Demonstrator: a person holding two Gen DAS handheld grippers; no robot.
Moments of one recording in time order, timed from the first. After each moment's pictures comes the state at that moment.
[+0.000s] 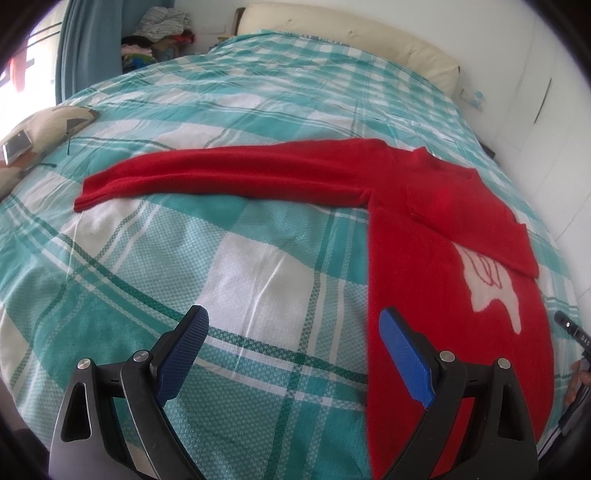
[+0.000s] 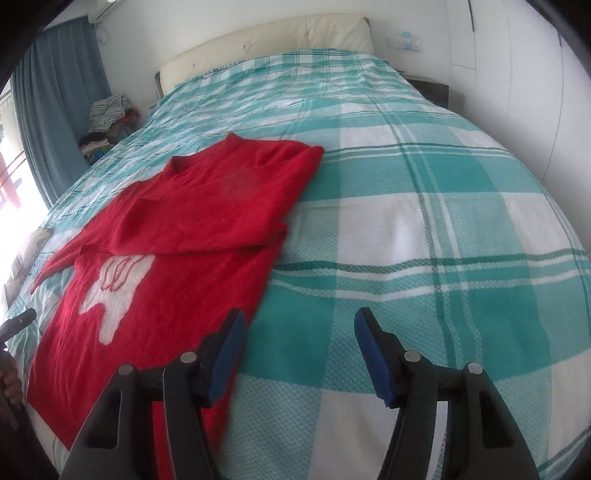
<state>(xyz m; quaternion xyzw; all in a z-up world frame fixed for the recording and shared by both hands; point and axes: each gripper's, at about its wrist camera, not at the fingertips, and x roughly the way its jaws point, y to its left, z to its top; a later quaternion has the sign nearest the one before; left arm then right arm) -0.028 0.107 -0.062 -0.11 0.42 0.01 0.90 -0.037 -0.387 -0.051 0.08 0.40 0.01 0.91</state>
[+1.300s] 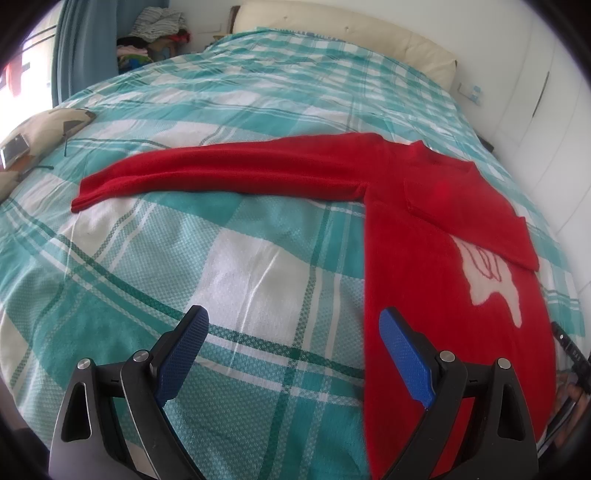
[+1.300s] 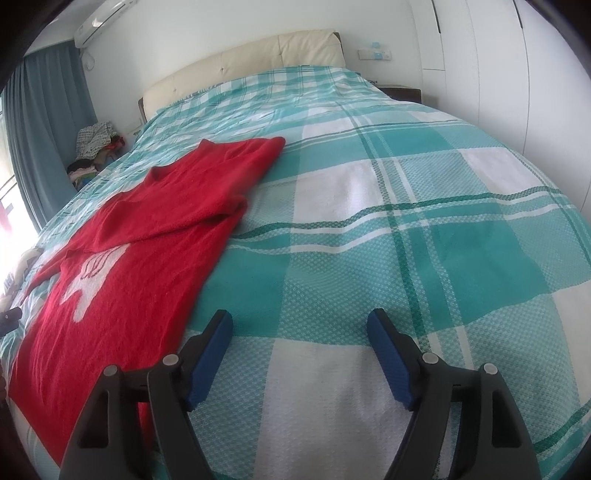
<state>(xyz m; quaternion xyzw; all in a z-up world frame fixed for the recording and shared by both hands) -0.029 0.101 -0.063 -0.10 0.43 0.00 0.90 -0.068 -0.400 -0.084 0.11 0.37 -0.01 0.92</state>
